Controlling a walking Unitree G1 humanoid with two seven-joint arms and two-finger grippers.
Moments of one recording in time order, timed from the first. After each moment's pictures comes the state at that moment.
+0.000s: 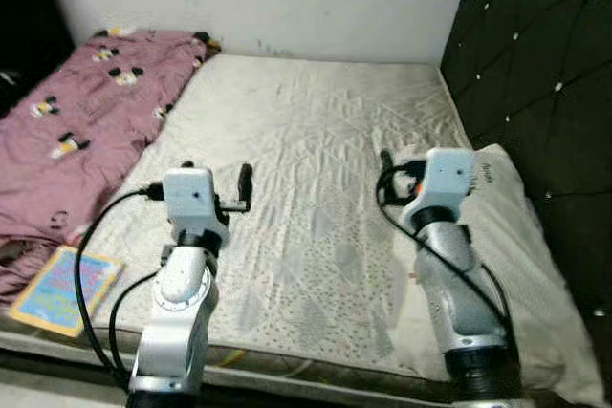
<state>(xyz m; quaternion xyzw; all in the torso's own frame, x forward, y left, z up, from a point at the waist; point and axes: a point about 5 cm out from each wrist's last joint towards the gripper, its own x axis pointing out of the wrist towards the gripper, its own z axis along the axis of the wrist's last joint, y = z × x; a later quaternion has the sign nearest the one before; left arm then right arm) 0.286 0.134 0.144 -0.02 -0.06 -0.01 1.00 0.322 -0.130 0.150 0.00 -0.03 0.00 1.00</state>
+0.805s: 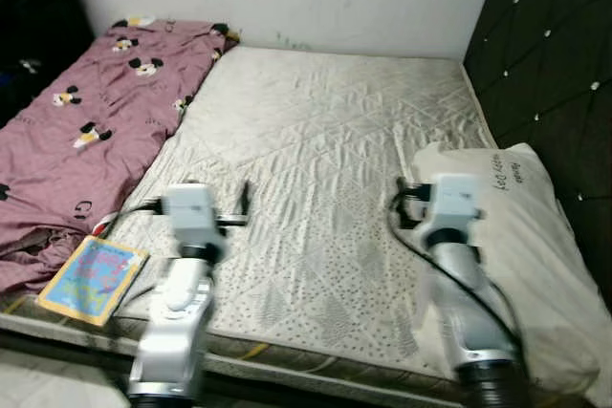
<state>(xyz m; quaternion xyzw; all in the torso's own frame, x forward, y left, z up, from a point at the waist) 0.287 0.144 0.126 -0.03 -0.03 0.00 1.00 0.316 -0.148 0.125 -0.03 0.00 -0.03 1.00</state>
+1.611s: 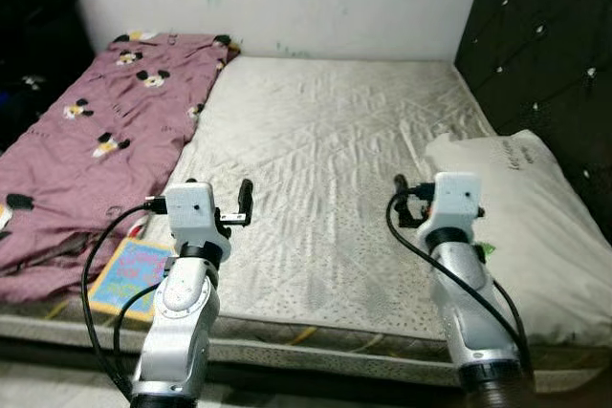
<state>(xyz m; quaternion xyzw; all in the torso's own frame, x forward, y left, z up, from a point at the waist) 0.287 0.142 0.127 -0.04 -0.03 -0.01 1.00 0.316 -0.153 0.124 -0.03 0.00 -0.04 1.00</state>
